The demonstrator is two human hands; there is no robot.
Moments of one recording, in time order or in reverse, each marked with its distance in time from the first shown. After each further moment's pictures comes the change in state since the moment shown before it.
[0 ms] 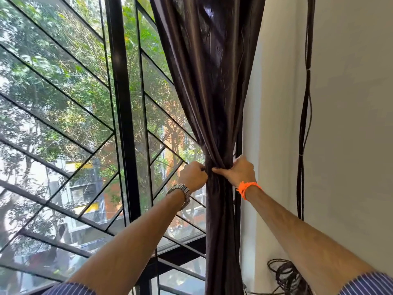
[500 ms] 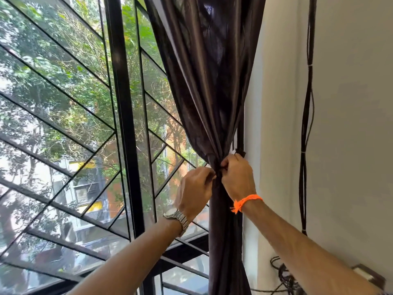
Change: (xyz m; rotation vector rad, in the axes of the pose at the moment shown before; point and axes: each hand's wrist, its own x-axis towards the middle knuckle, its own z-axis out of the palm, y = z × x) left_hand -0.048 -0.019 0.019 -0.045 0.494 0.587; right_hand -0.033 -0.003 0.004 -0.287 0.213 -0.457
